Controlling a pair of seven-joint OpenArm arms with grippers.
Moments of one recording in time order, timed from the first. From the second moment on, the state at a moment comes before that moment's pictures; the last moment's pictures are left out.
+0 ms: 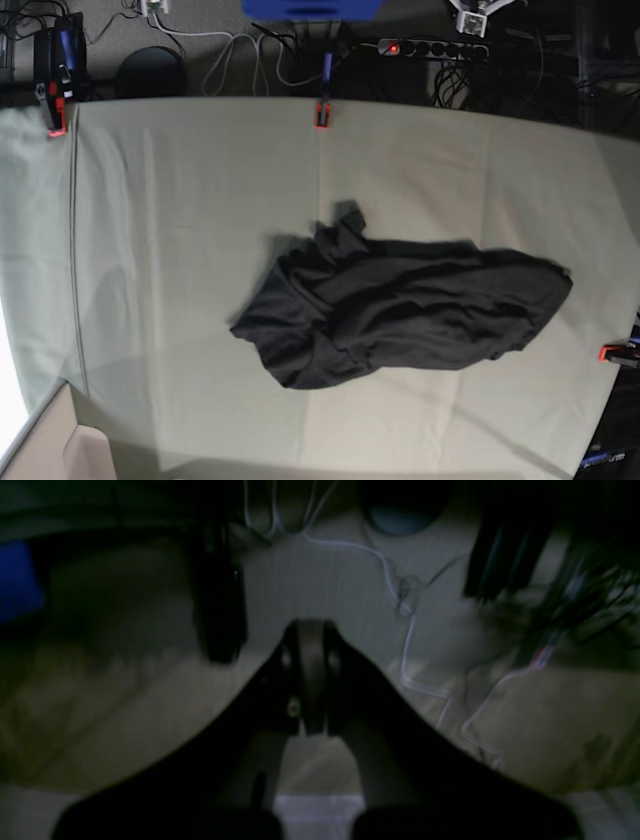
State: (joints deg) left arm 44.6 -11.0 4.1 74.4 -2.4 0.2 1.3; right arm -50.1 7.0 4.1 75.3 -0.4 0.0 -8.7
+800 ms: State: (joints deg) left arm 36.2 -12.8 -27.7 115.9 -43.0 0.1 49.6; right arm -53.8 6.8 12.7 117.1 -0.3 0.1 -15.2
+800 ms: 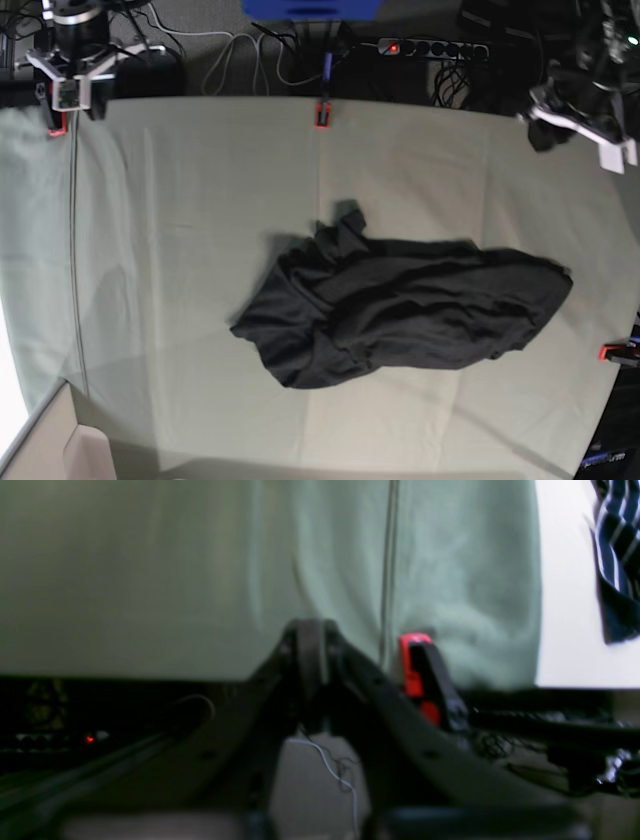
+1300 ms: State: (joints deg) left arm 28.6 -12.1 -33.2 113.0 -47.3 0.1 51.7; right arm -37.1 7.0 -5.0 116.6 -0.6 8.6 -24.7
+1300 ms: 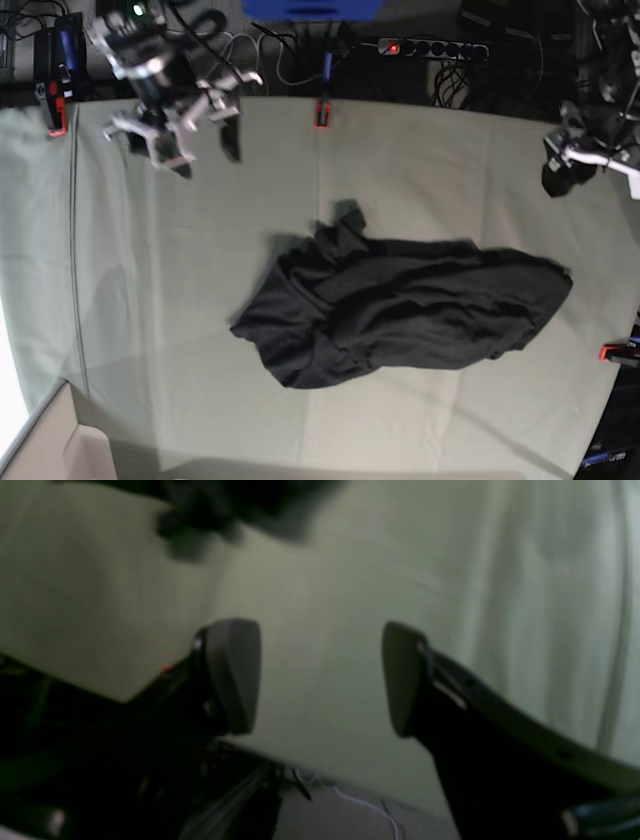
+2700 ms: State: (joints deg) left arm 30.0 -10.6 -40.4 111.8 -37.2 0.1 51.8; right arm 0.4 -4.6 -25.7 66.6 -0.9 8.8 -23.5
